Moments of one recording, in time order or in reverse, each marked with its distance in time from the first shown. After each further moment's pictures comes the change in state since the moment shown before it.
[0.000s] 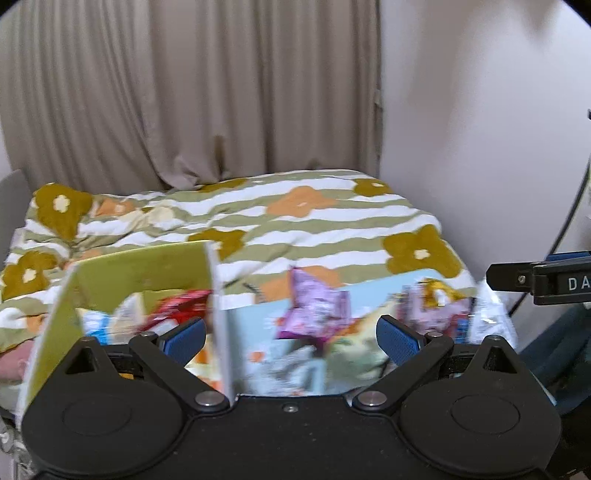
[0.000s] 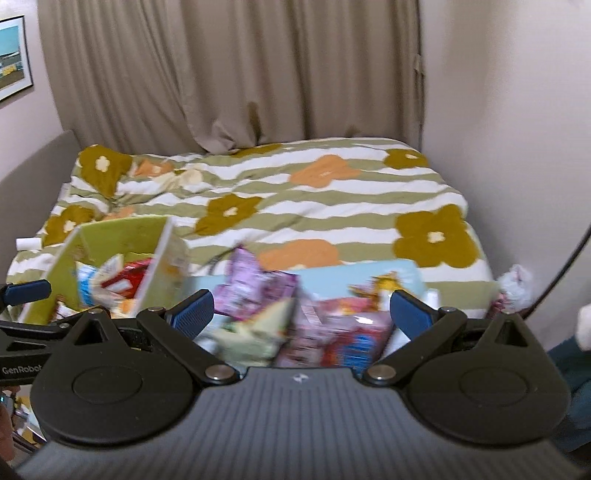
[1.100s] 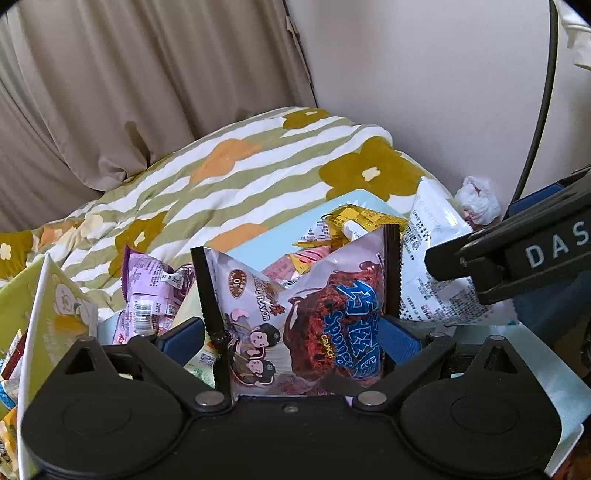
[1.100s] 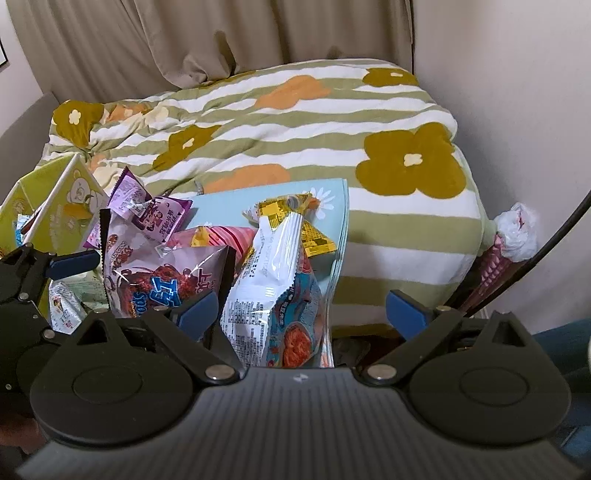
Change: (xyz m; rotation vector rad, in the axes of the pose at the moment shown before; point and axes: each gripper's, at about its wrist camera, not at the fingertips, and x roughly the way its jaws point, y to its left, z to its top) left arm 0.153 -0.162 -0.030 0.289 0.152 0.009; right arm 0.112 -0.142 -0.036 0.023 0.230 0.066
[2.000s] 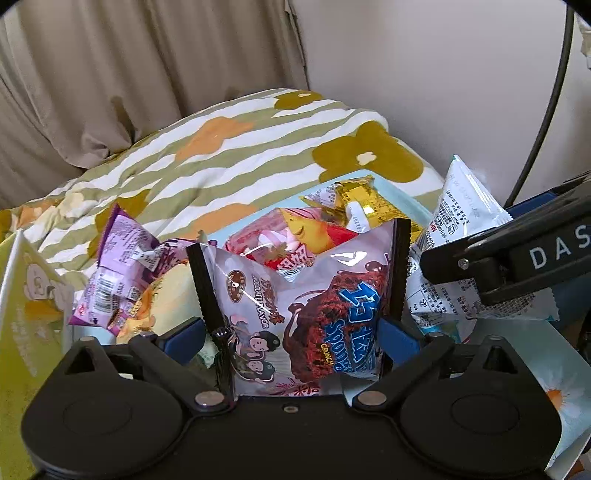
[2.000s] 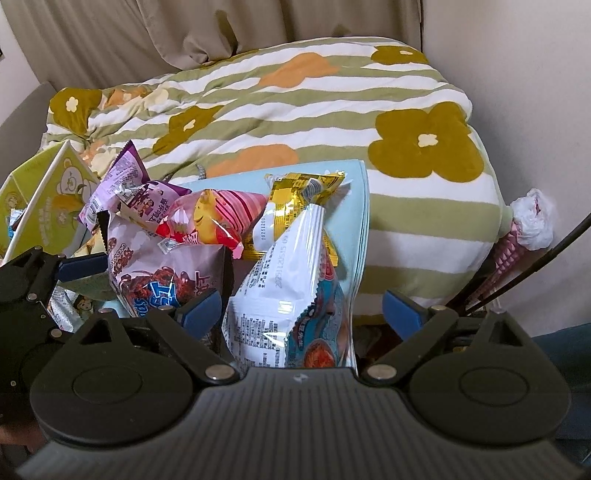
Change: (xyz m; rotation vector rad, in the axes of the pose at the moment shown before) left arm 0.029 0.019 -0.006 -0.039 0.049 -0.085; right arm 0.034 0.010 0.005 0.010 0.066 0.012
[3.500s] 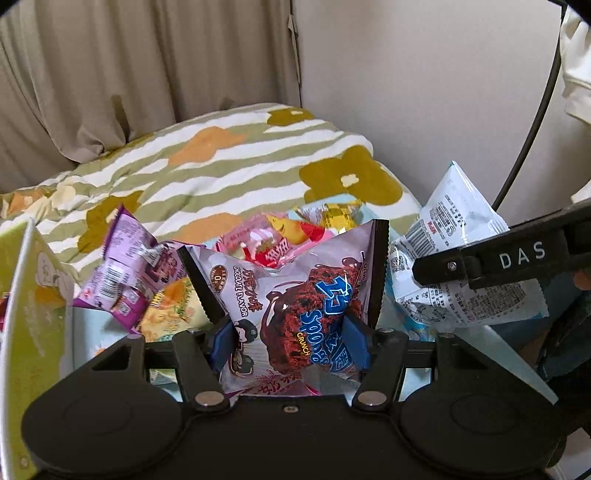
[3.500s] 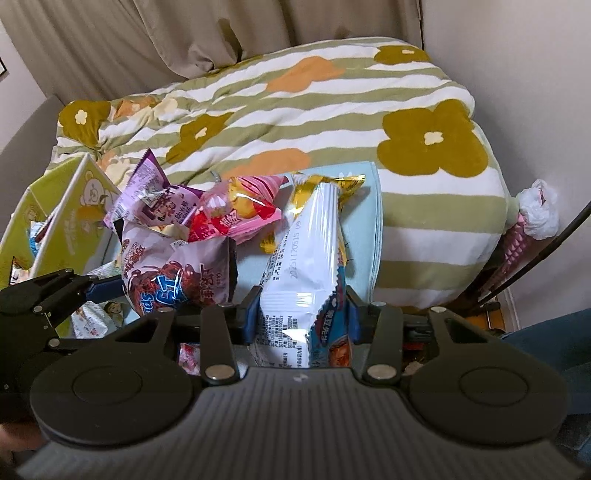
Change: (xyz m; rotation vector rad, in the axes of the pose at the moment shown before) left arm -0.055 0.012 -0.003 -0.076 -0.046 -0.074; right arm -0.035 0.009 -0.004 0.037 -0.014 0.044
